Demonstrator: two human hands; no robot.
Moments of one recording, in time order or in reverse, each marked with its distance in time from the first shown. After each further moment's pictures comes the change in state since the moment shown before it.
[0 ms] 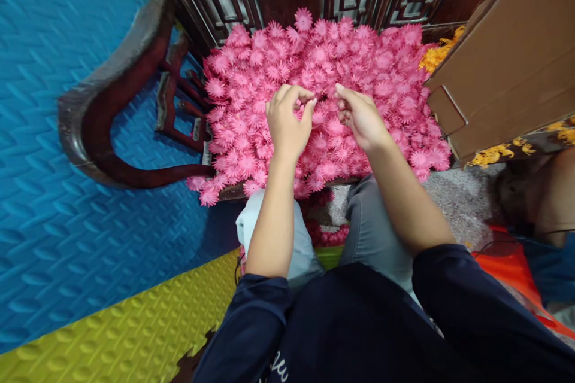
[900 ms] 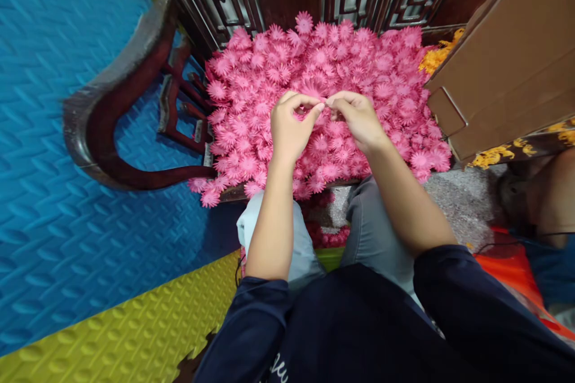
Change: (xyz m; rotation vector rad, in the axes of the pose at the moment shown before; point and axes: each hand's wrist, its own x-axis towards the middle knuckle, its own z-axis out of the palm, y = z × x) left_hand 0.000 0.008 -0.005 -0.168 -0.077 -0.036; right_hand -0.017 -0.022 0.017 -0.020 -0.034 -0.129
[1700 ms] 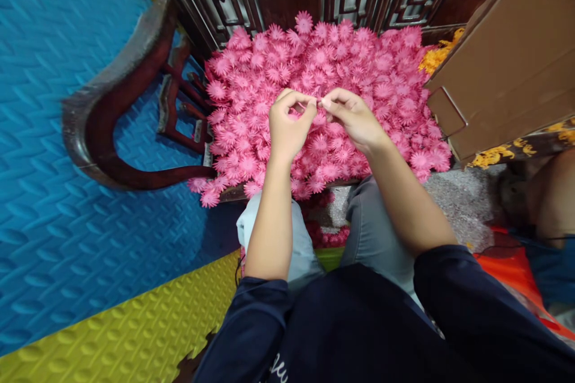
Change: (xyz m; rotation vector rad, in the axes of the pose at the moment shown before) left_hand 0.002 0.000 -0.001 -0.051 0.034 -0.038; right_hand -0.003 -0.003 0.001 0.026 -0.165 -0.033
